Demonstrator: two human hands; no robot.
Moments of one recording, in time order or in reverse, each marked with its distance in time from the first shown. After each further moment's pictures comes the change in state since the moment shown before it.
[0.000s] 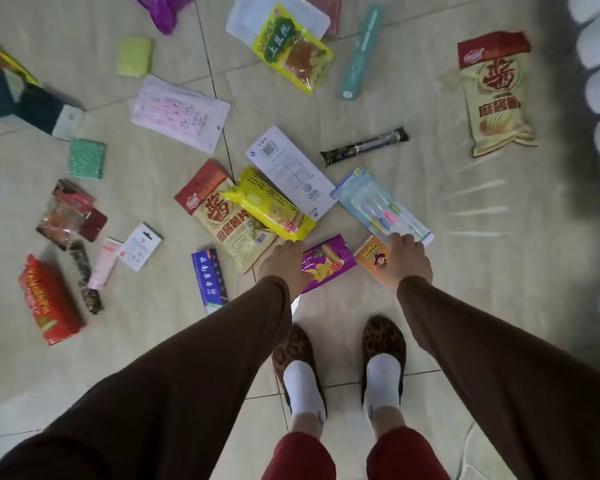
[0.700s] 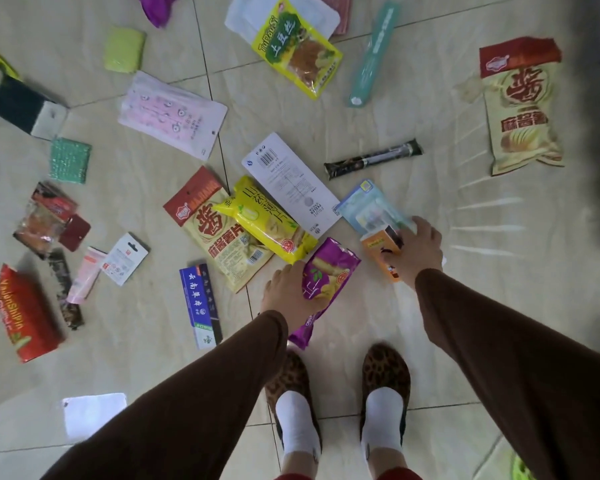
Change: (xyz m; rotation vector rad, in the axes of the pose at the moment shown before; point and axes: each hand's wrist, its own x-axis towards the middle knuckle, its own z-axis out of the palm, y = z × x) left_hand 0.027 -0.005 0.035 -0.245 0.082 -0.103; right_hand 0.078 0.006 -0.011 0.150 0.005 -0.015
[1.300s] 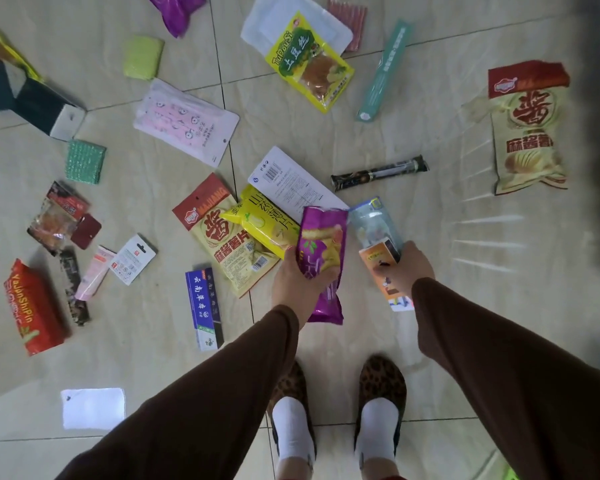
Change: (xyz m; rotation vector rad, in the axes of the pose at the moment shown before) left_hand 0.000 0.037 -0.024 -0.635 0.199 -0.186; right_hand 0.001 -0.016 -0.003 0.295 -0.117 0.159
